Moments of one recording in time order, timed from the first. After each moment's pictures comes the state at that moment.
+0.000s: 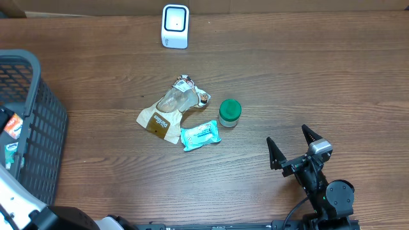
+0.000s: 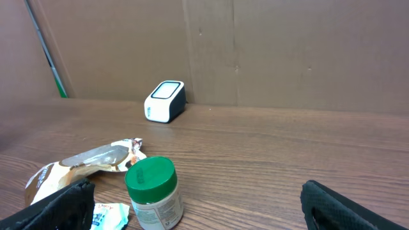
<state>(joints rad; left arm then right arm) 0.83 1.52 1.56 -1.08 0.01 -0.28 0.16 0.01 0.02 -0.01 -0.20 0.10</state>
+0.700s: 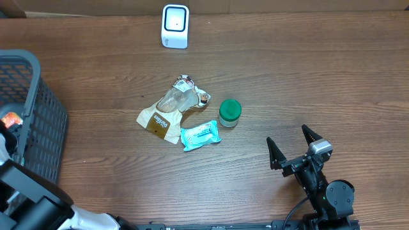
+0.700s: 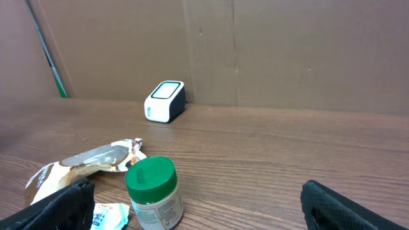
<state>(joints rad) 0.85 1.79 1.33 -0.82 -0.15 0.03 0.16 0.01 0.02 -0.01 -0.20 0.10</state>
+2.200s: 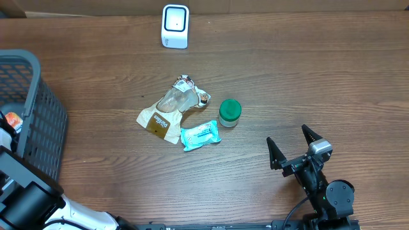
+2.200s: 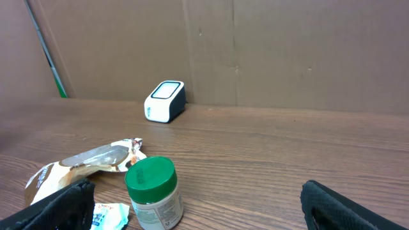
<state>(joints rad) 0.85 1.92 1.29 -0.71 -0.32 0.07 0.16 0.01 0.02 -0.01 -0.20 0.10</state>
